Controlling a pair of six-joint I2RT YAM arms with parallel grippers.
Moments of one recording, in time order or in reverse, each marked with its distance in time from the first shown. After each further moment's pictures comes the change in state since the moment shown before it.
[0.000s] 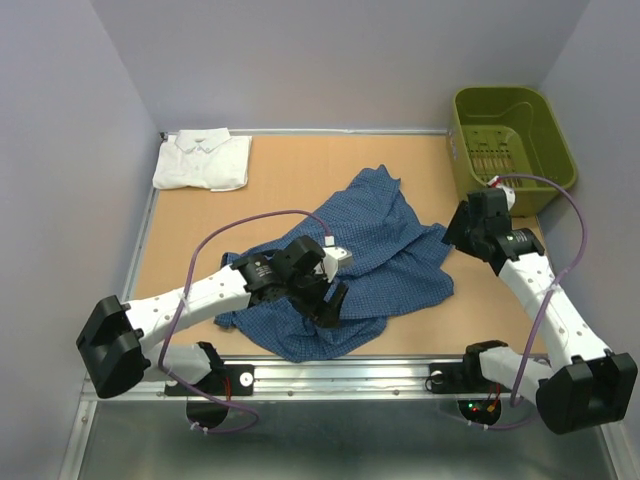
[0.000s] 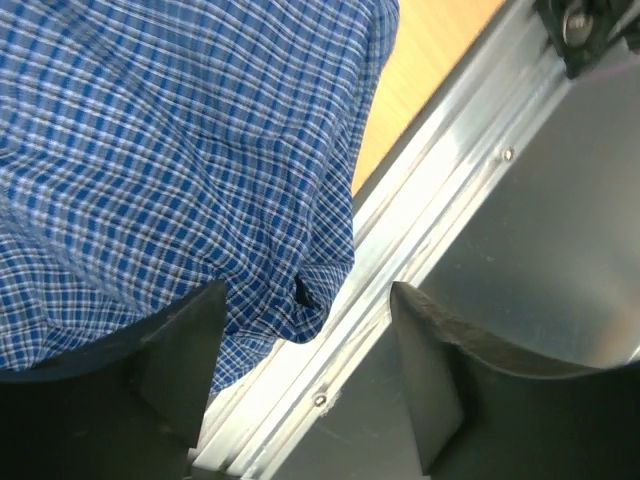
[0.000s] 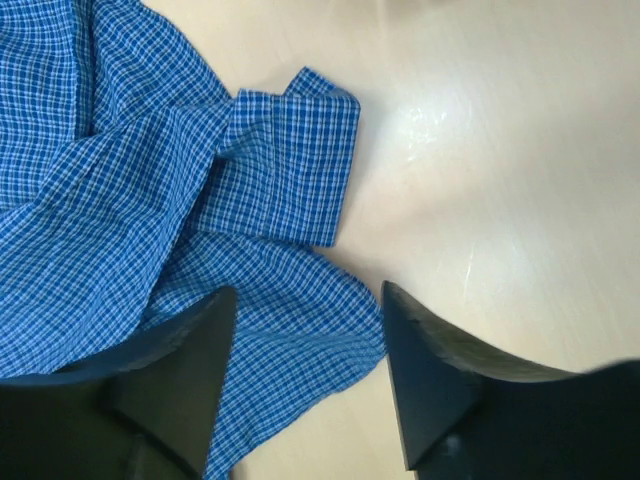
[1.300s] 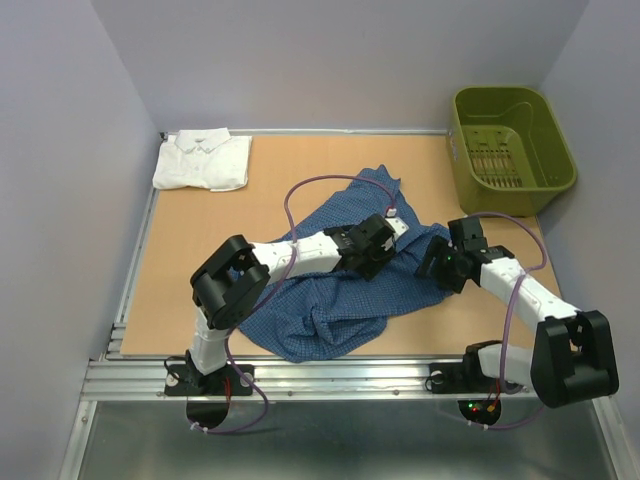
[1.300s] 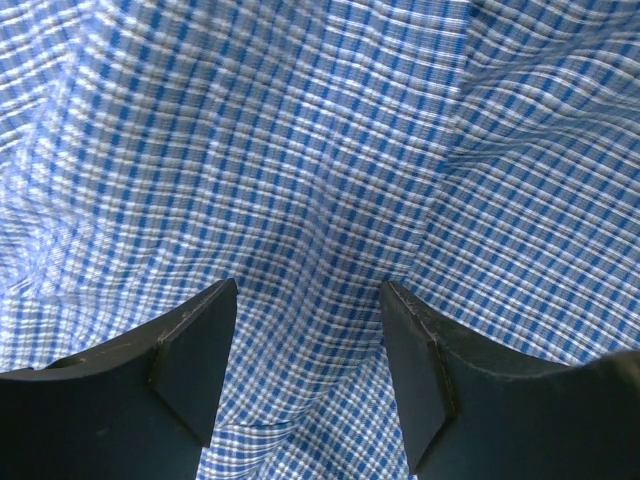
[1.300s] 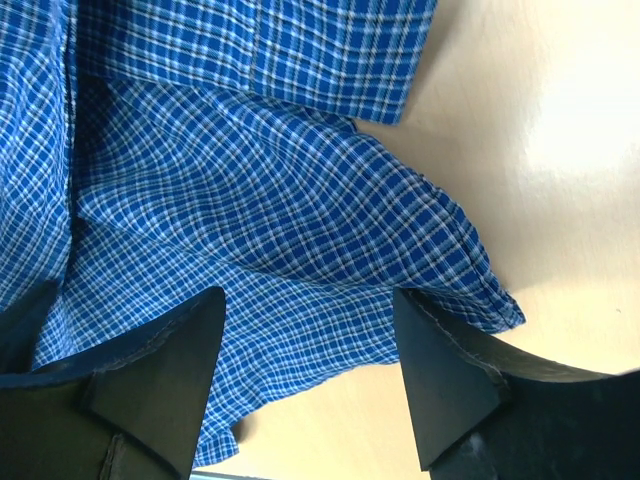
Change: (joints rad) left arm -0.036 0.695 0.494 0.229 -0.530 0.290; right arm 0.000 0.120 -0.299 0.175 -0.393 0.106
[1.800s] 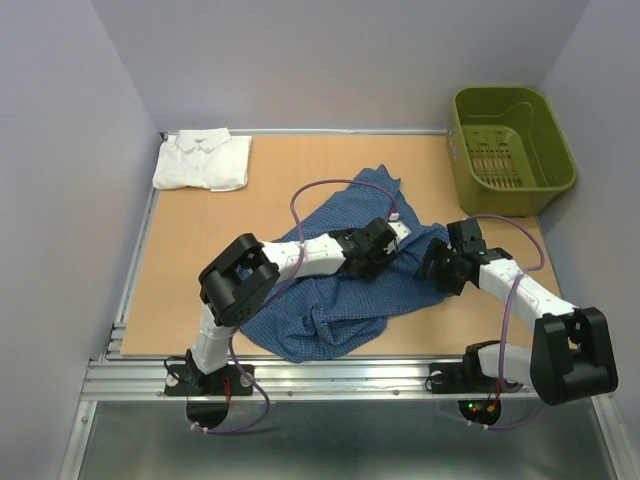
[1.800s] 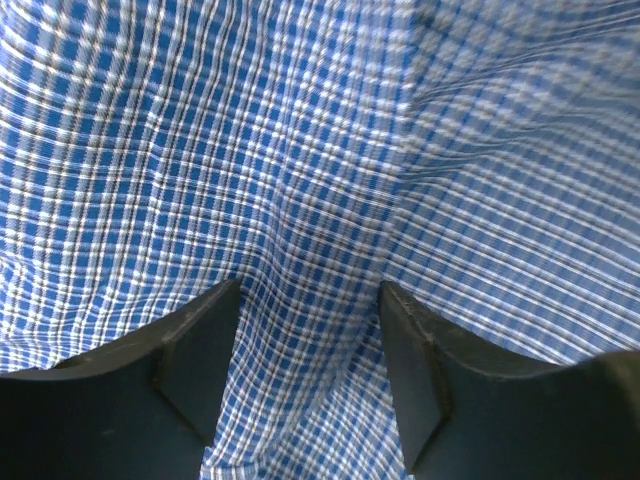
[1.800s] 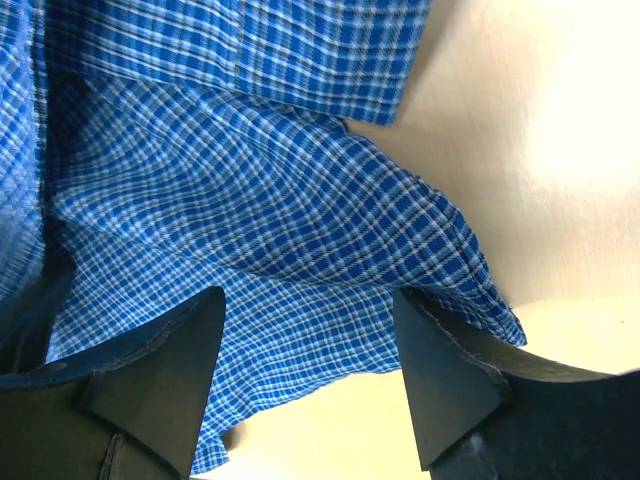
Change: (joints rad) left arm -0.004 0.036 0.001 0.046 0.053 -0.001; right arm 0.000 0.015 -0.022 0.035 -0.002 -0.008
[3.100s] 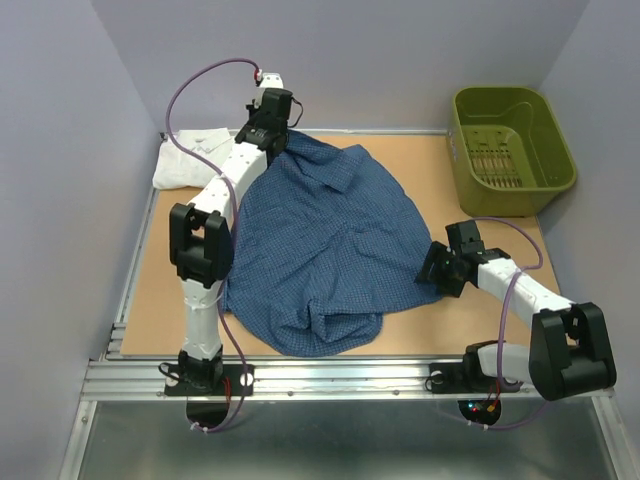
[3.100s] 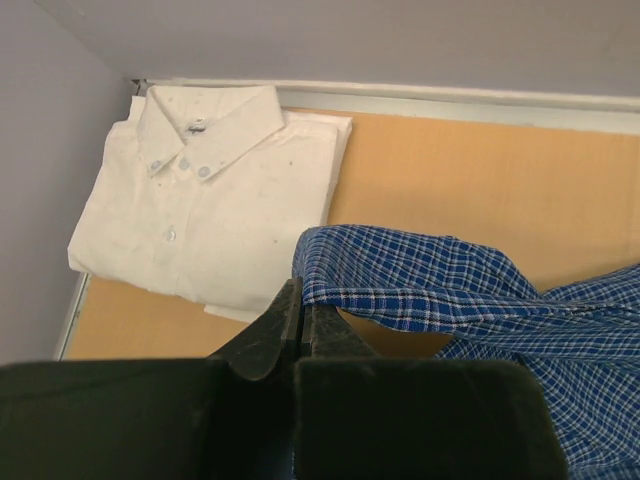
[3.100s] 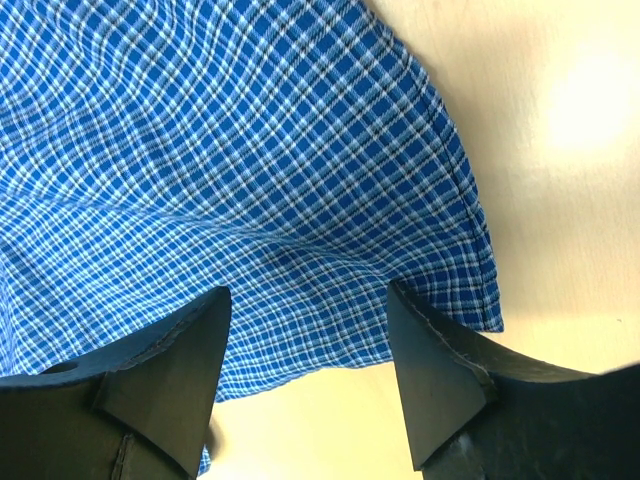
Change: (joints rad) left arm 0.632 0.095 0.599 -0.097 -0.472 -0.039; right arm 0.000 0.026 -0.015 0.005 0.015 0.000
